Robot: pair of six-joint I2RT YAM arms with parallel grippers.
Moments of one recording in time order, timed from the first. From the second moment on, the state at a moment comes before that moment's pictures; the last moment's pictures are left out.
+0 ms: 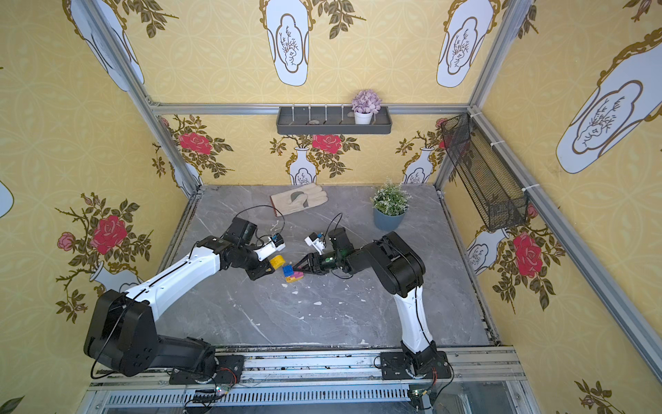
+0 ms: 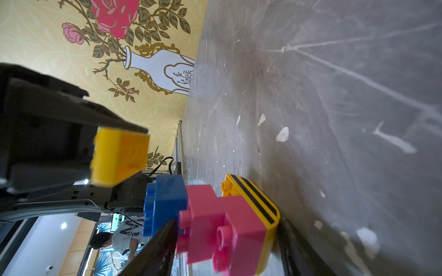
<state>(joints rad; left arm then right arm) -0.35 1.44 0.96 -0.71 0.28 0.51 0.65 2.14 0.98 0.43 -1.02 0.61</state>
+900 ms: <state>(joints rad) -0.32 1.68 0.94 -0.60 0.17 0.41 0.64 2.15 1.01 0.37 -1.03 0.58</state>
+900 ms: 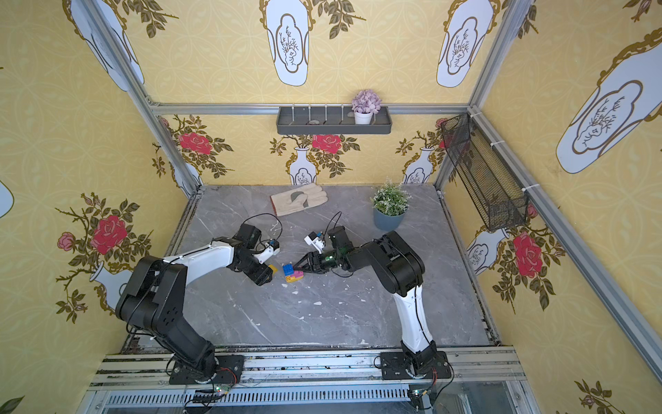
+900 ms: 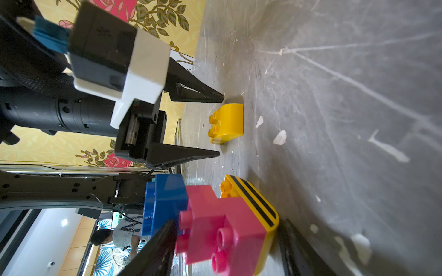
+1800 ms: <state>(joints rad) -0.34 1.67 1.06 -0.68 0.20 0.41 0.65 2.15 1.01 0.37 -1.03 0.57</state>
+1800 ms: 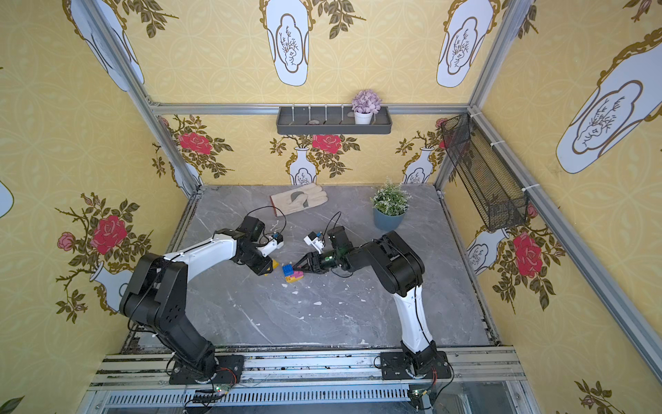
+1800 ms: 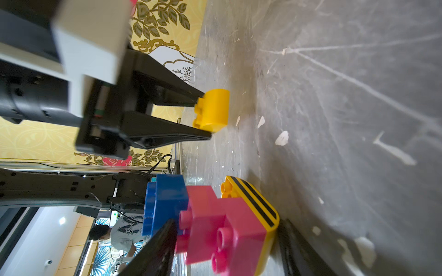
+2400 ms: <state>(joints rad) -0.41 1.50 1.11 -0.69 0.48 0.50 0.65 2.16 1.02 0.38 -1.04 0.57</state>
